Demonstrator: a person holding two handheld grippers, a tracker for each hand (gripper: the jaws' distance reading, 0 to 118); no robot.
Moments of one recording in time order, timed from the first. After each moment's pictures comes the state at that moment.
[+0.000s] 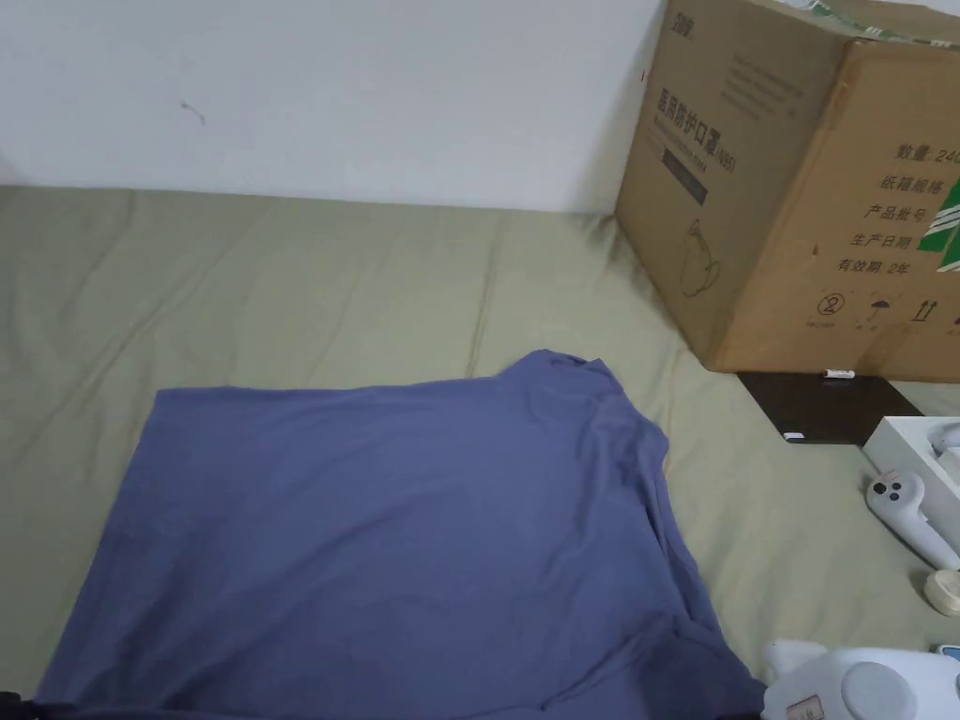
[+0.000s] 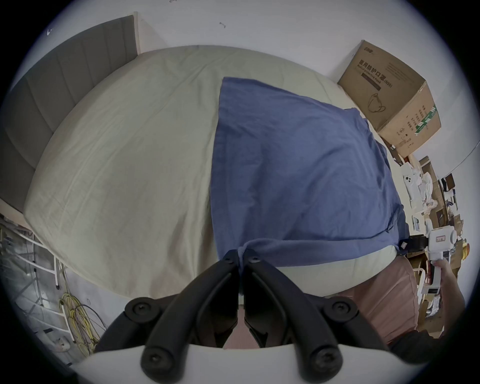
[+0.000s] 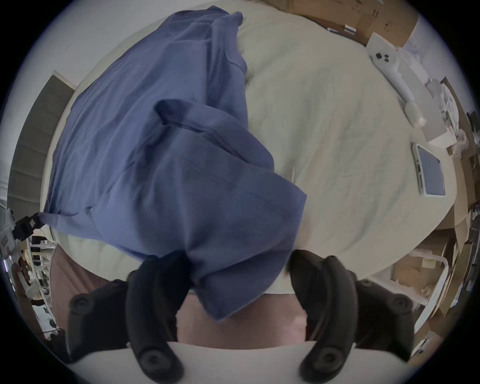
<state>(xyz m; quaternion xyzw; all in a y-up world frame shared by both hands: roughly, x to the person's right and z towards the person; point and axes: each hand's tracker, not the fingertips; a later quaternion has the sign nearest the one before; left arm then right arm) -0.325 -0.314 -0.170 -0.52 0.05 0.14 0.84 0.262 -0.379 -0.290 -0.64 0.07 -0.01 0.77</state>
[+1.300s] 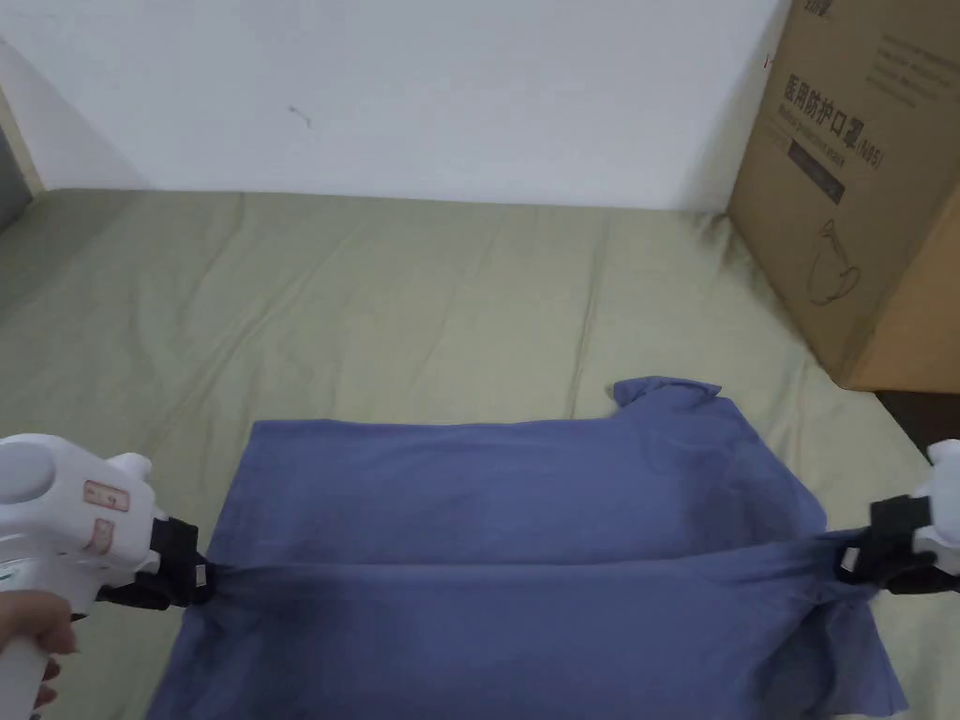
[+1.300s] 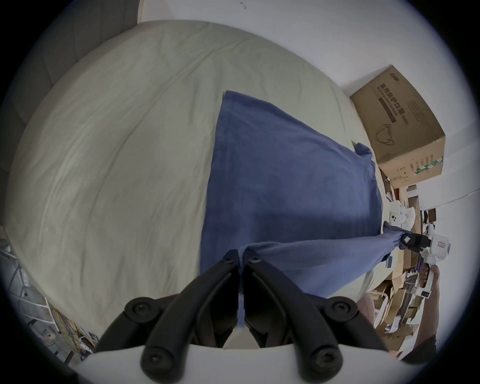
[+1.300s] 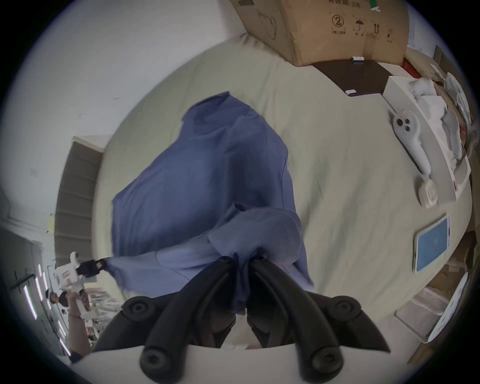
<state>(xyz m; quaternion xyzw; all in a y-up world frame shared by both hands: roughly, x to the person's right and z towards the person) -0.393 -0.319 -0.334 -0.56 0.03 0.24 0.79 0.245 -0.282 -0.460 -0.60 0.07 -0.15 0.78</state>
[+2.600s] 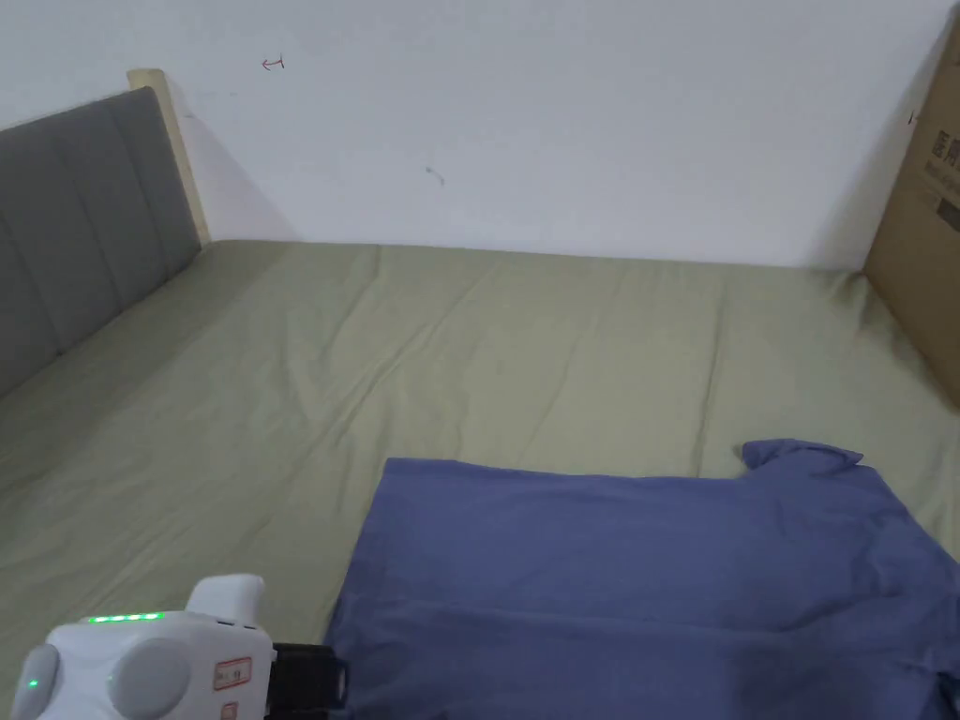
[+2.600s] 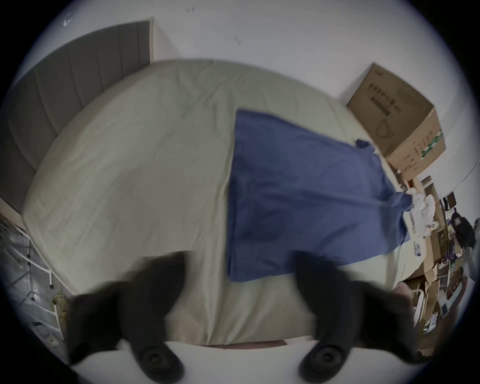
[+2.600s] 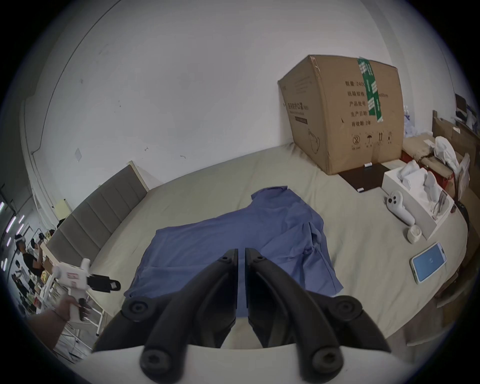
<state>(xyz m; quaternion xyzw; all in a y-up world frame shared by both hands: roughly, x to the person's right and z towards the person) -0.366 -0.335 -0.222 -0.50 0.08 0.16 0.85 0.193 -0.225 -0.257 -0.28 0.16 -0.13 0.94</state>
